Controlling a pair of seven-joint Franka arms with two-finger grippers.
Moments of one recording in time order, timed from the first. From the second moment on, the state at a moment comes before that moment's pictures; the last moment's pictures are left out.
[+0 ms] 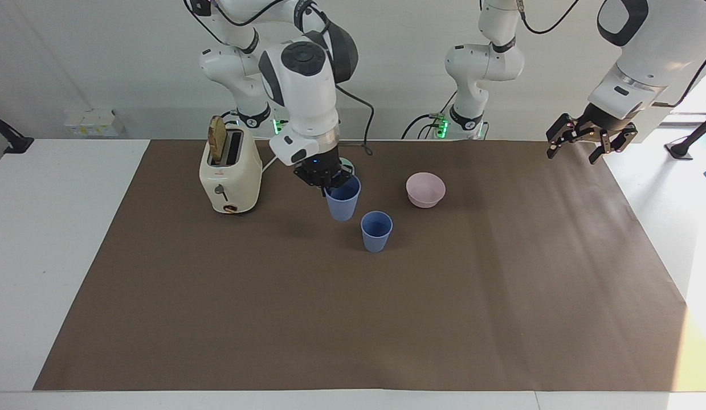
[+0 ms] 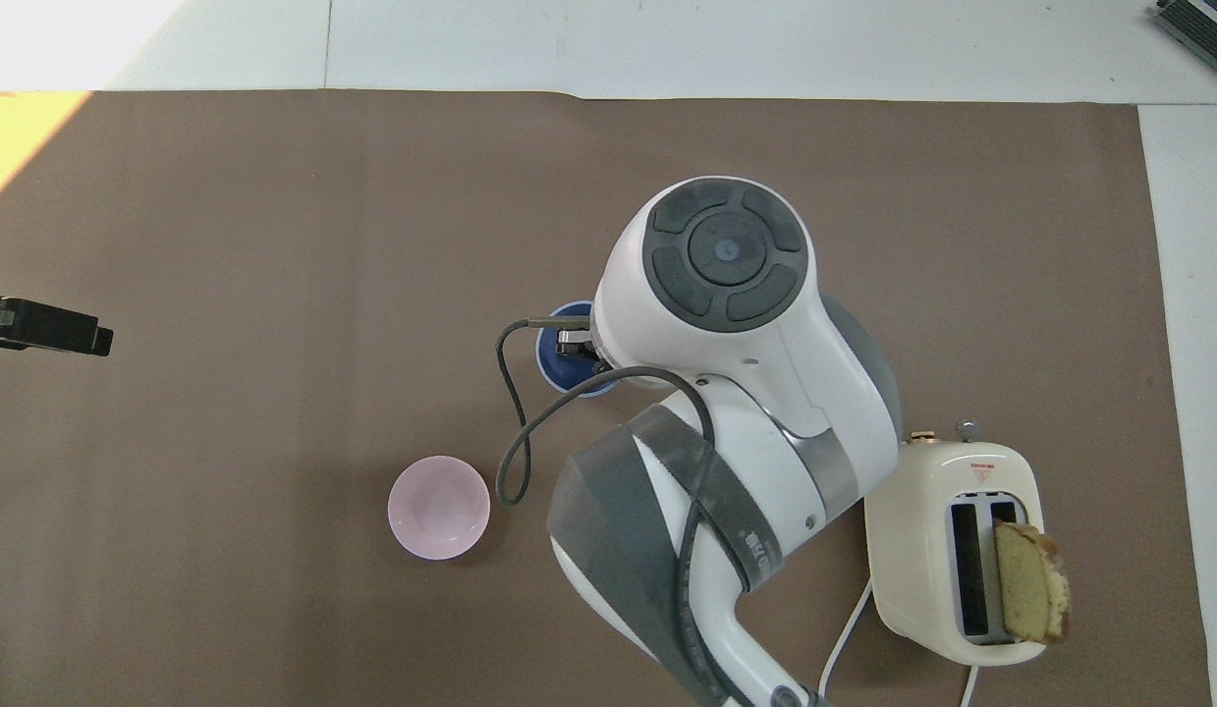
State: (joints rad) left arm -0.17 -0.04 0.17 -1.63 -0.06 1.60 0.19; right arm 0.52 0.29 0.08 -1.44 0.02 1.80 0.68
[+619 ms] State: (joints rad) left arm -0.17 -0.04 0.17 -1.63 -0.06 1.60 0.19; right arm 0.51 0.37 0.07 -1.45 0.02 1.90 0.68
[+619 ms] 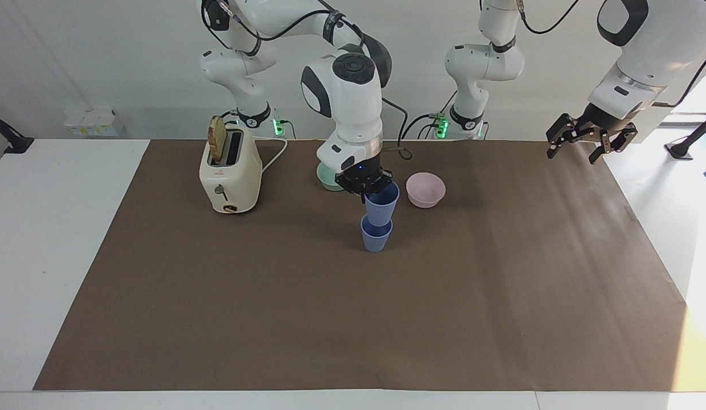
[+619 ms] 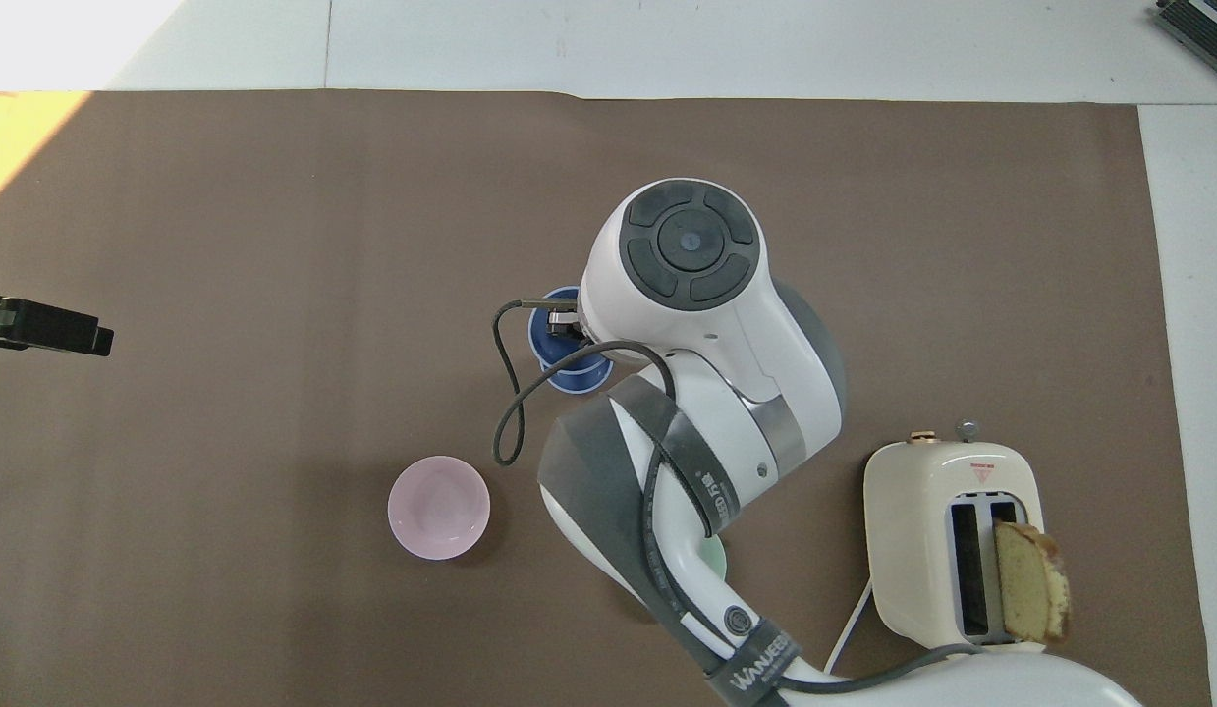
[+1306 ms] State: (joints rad) left arm -0.17 -0.04 0.17 -1.63 -0.06 1.60 0.19; right arm 0.51 0.43 0.07 -1.53 0.01 2.01 0.68
